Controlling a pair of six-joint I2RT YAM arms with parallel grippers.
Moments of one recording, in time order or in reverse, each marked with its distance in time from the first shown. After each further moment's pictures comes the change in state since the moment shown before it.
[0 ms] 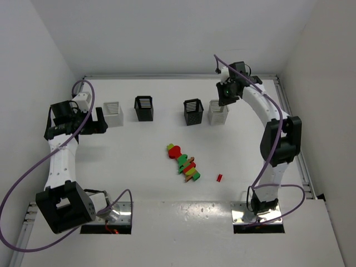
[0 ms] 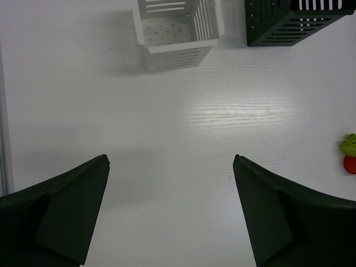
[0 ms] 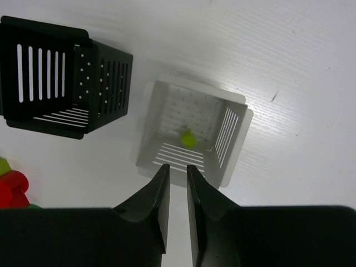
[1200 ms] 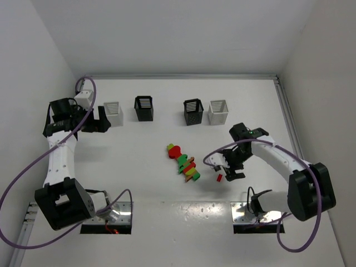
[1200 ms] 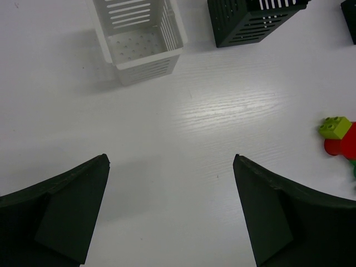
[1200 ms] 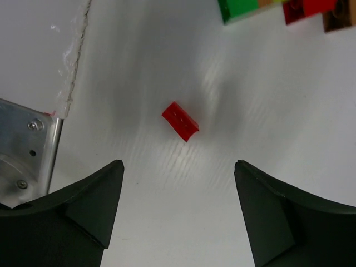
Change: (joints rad) left arm 0.000 0.032 0.045 -0.032 0.126 0.073; right arm 0.140 -0.615 -0.901 -0.328 -0.417 -1.443
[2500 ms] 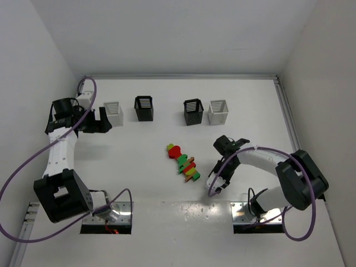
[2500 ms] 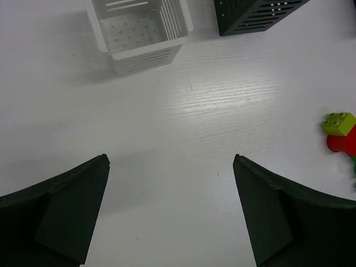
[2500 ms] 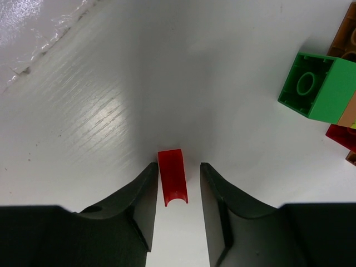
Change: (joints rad) left arm 0.000 0.066 0.001 0.000 0.000 -0.001; right arm 0.240 0.106 -0.156 0.251 0.128 -0.404
